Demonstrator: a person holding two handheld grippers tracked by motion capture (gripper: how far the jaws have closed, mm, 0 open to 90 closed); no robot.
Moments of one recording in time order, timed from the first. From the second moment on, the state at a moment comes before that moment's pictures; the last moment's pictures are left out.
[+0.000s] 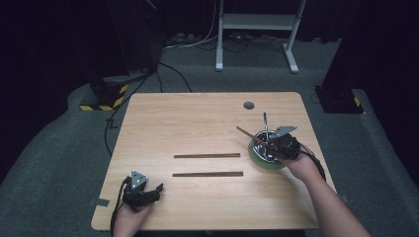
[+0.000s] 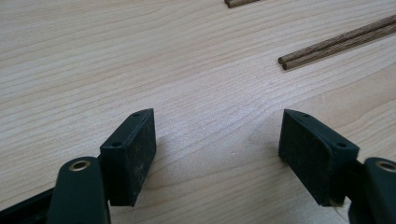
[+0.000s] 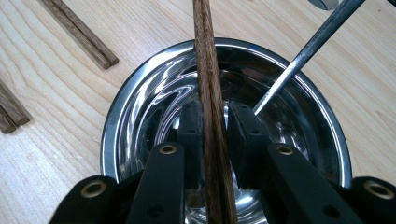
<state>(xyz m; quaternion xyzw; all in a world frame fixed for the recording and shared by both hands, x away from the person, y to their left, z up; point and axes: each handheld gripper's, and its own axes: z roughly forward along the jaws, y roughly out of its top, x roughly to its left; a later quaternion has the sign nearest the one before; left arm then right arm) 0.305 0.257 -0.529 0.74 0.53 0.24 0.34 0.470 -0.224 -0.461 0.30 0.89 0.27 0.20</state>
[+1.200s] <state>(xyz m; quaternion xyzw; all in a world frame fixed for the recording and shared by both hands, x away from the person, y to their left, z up) 0.305 0.257 -0.529 0.74 0.53 0.24 0.34 0.454 -0.231 -0.450 0.28 0.89 0.30 0.22</state>
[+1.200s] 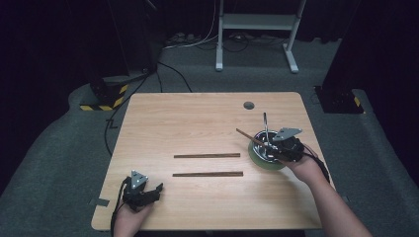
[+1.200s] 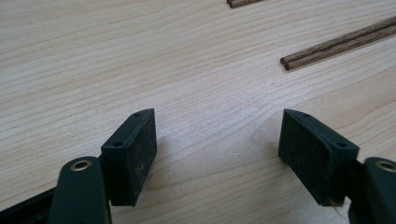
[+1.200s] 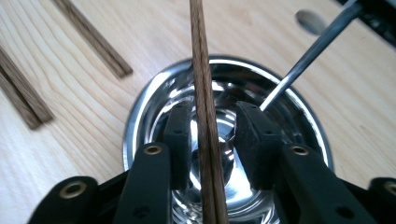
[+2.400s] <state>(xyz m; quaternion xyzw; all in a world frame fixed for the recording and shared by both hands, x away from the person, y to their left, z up) 0.335 0.169 -0.485 0.73 0.51 0.24 0.38 0.360 -0.249 -0.505 0.32 0.81 0.39 0.29</state>
